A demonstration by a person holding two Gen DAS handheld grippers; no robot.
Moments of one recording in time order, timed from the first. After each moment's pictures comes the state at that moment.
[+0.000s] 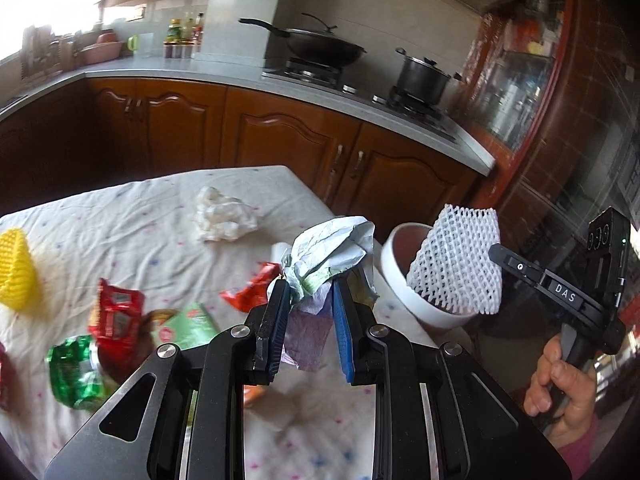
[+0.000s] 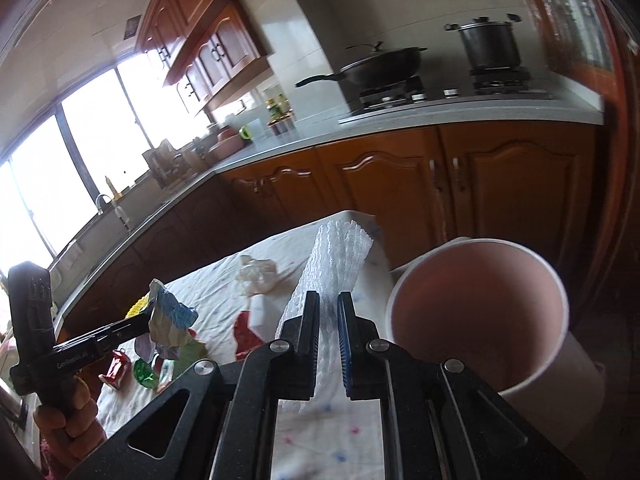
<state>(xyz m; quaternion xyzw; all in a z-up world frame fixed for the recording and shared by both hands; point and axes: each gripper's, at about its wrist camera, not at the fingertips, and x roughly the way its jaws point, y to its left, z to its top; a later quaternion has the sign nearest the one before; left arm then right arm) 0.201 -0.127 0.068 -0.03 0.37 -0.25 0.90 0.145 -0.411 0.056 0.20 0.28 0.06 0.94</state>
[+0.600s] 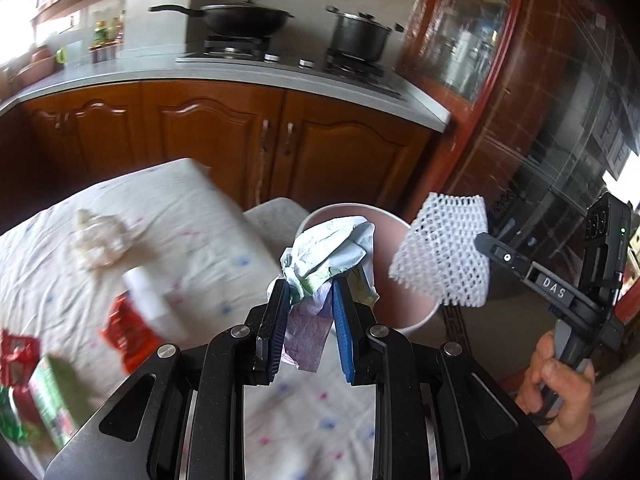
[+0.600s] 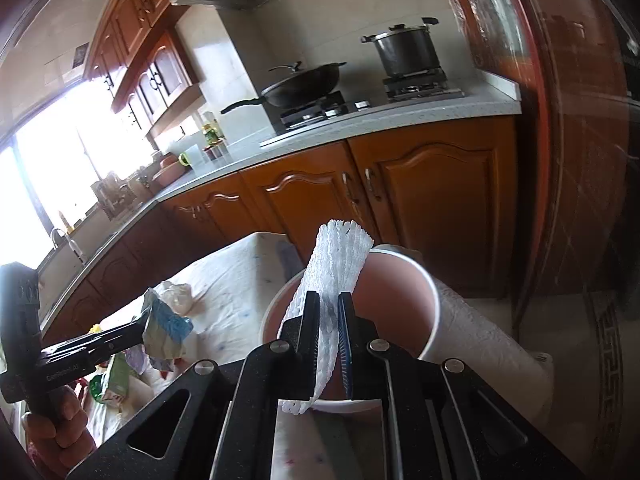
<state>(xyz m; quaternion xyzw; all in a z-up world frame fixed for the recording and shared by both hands) 0.215 -0.263 0.058 0.02 0.39 -0.33 0.86 0.123 -0.504 0.038 0.22 0.28 -0.04 0.94</state>
